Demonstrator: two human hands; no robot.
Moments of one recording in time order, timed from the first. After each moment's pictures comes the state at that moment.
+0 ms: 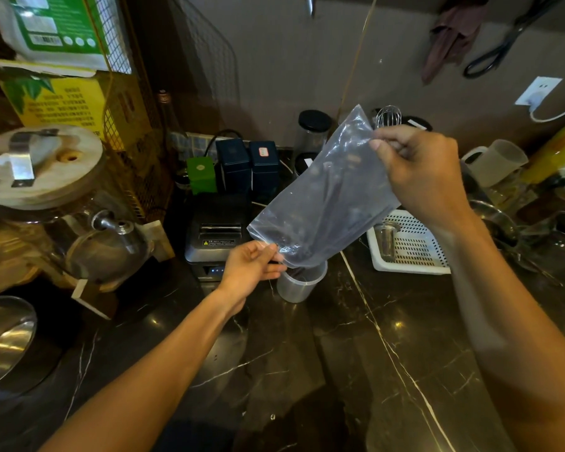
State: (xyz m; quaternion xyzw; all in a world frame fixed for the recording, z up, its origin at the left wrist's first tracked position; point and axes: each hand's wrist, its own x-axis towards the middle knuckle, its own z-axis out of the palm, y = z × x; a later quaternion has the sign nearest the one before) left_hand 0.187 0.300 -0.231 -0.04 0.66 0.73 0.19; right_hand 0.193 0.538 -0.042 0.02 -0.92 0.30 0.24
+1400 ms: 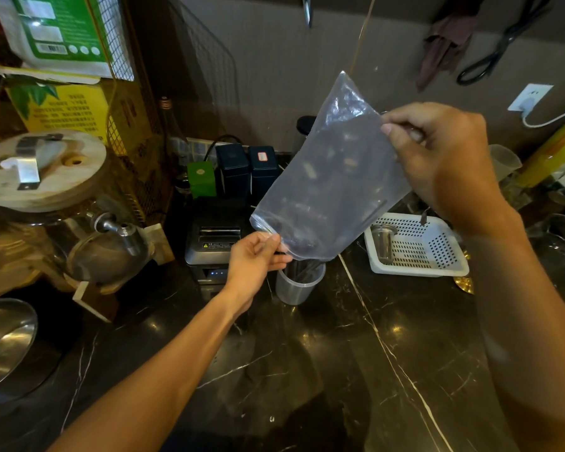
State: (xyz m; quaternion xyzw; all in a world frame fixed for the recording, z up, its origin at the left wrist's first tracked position) left_hand 0.189 0.309 -0.217 -0.01 0.65 0.75 0.12; right_hand 0.209 0.541 -0.007 0.07 -0.93 0.22 0.30
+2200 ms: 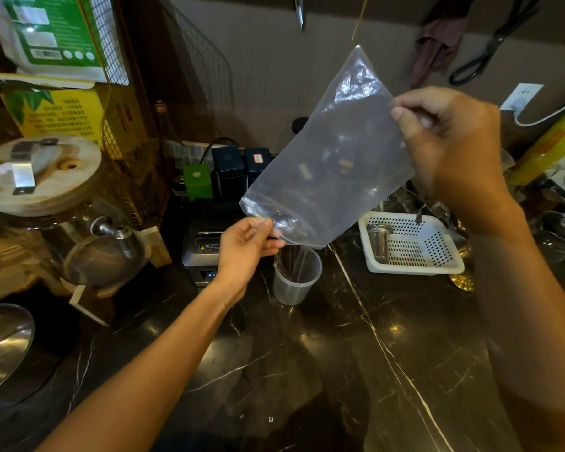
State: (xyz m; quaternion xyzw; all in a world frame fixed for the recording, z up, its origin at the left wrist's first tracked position) left_hand 0.182 0.305 -0.188 0.00 0.63 0.77 0.08; right_hand 0.213 0.546 0.004 0.06 -0.91 0.25 0.34
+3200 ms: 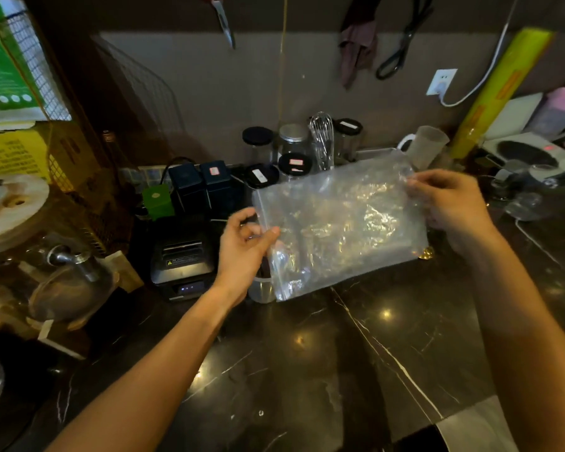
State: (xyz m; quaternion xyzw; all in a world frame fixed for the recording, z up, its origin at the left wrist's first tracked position) left_hand 0.219 0.355 -0.160 0.09 0.66 0.74 0.08; right_hand 0.310 0.645 -0.062 -0.21 -0.79 0.53 0.22
